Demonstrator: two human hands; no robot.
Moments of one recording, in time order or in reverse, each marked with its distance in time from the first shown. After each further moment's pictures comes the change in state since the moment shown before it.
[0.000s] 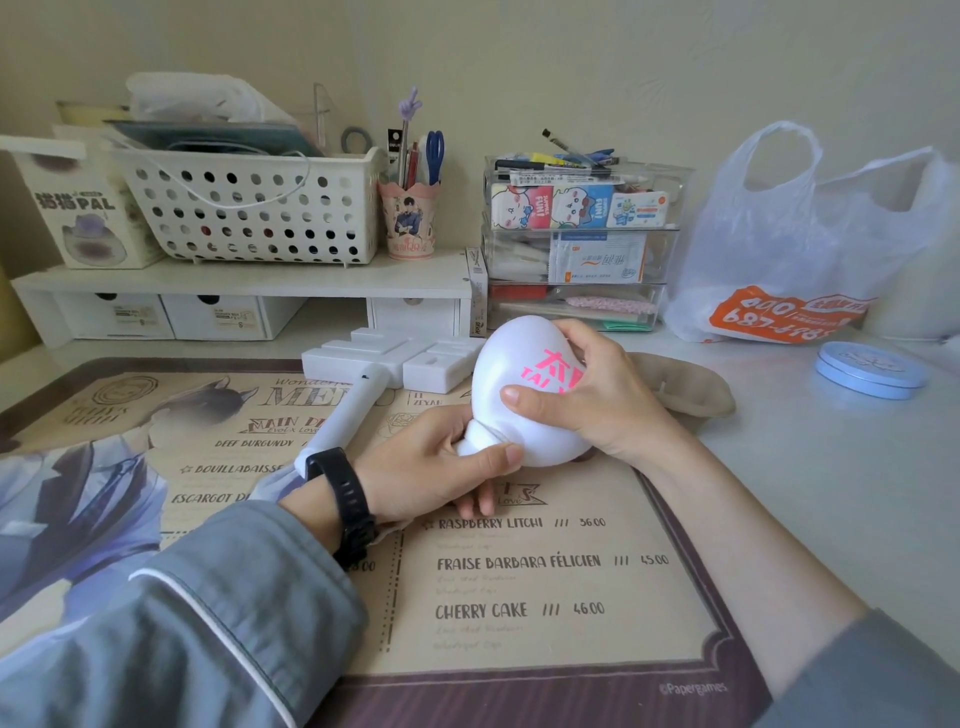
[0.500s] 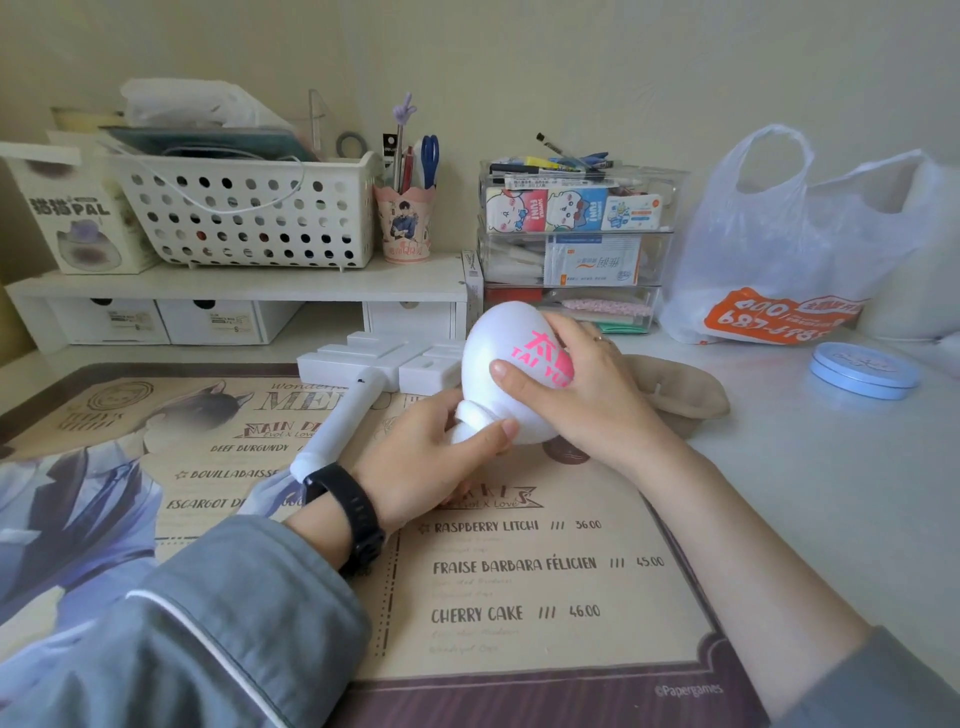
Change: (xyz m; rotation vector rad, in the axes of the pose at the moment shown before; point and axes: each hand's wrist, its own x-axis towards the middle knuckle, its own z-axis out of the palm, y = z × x) left_hand 0.005 -0.003 0.004 0.126 0.301 -0.017; right_hand -0.003 -0.012 0.008 -0.251 0.105 -0.030
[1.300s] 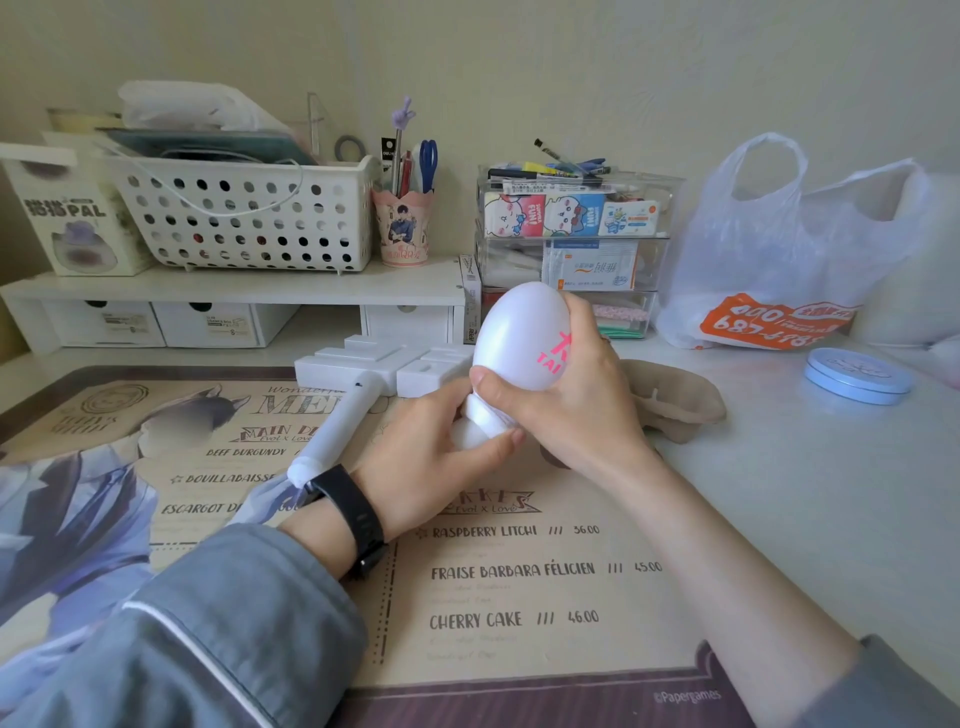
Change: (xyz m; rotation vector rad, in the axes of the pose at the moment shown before) left_hand 0.003 0.001 -0.003 0.219 0.080 0.256; right_hand -0.007 -0.014 0.011 0.055 0.178 0.016
